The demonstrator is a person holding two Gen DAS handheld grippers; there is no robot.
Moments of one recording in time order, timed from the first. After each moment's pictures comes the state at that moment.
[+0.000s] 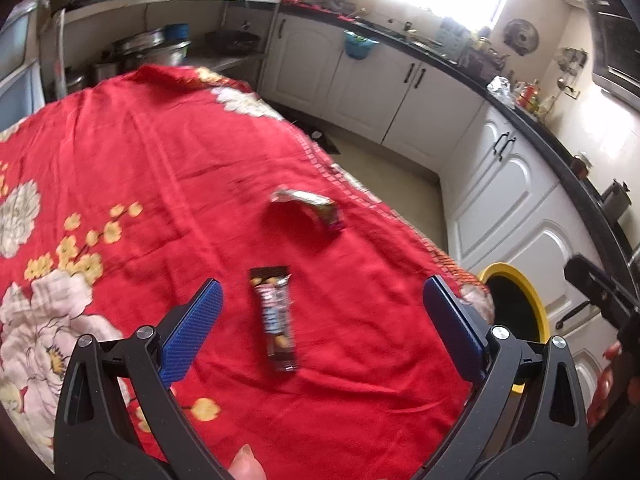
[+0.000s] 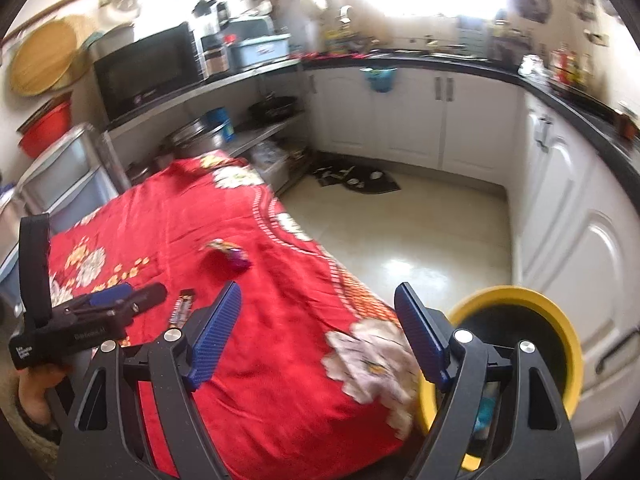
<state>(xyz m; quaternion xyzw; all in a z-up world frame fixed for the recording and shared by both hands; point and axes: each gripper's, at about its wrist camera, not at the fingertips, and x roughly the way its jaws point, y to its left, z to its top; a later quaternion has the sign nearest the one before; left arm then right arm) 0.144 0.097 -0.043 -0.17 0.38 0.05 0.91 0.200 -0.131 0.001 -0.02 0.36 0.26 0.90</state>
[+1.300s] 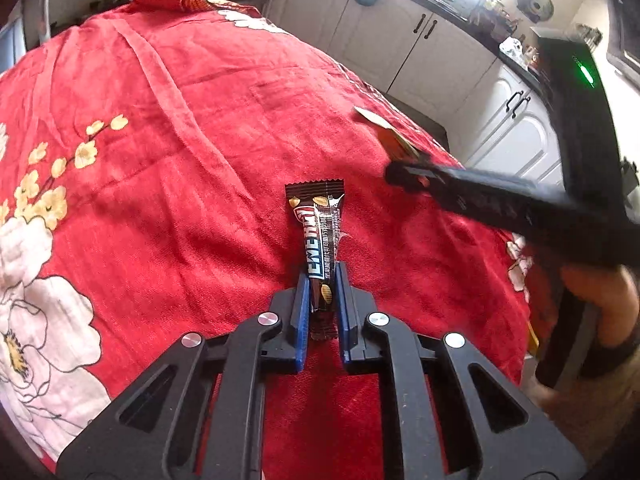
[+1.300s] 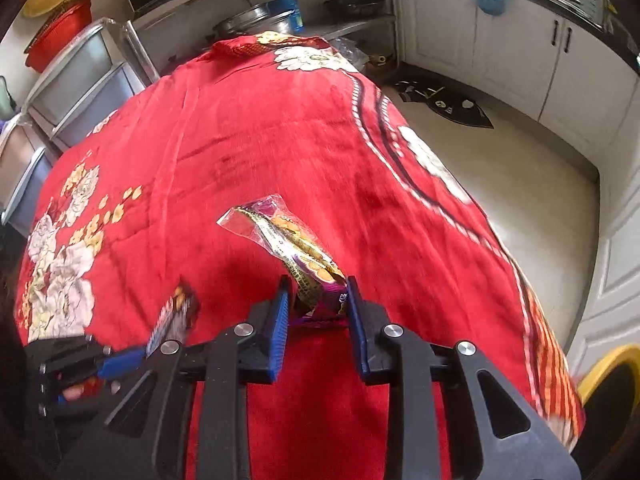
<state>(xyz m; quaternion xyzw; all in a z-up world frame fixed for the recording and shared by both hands) 0.150 0.119 -0.111 -0.19 0.46 0.02 0.87 0.282 0.024 -0.113 -0.09 0.49 0.36 0.79</state>
